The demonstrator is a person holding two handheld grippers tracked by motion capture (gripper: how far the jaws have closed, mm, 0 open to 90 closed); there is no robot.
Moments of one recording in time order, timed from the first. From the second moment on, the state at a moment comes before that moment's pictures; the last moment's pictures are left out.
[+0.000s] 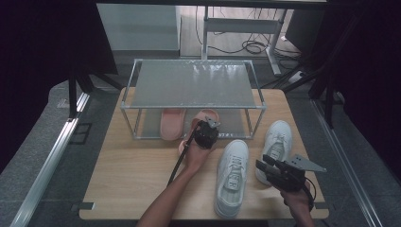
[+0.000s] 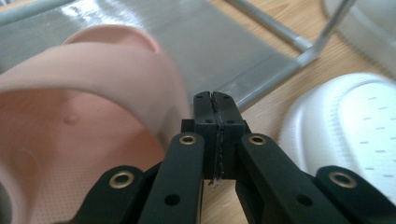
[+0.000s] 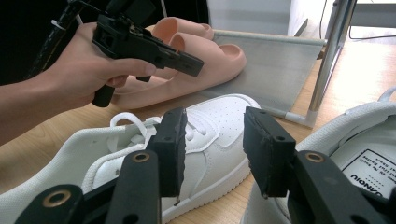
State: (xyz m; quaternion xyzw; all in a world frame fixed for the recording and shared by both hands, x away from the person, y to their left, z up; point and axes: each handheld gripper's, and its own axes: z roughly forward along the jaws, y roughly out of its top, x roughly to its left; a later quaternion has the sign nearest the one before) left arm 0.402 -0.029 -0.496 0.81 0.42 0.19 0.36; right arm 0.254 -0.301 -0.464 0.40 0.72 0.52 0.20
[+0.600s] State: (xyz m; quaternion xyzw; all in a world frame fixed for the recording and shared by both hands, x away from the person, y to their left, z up) left arm 0.423 -0.030 -0.502 0.81 0.43 0.21 0.34; right arm 0.254 -0.302 -0.464 0.41 0.72 0.53 0.20
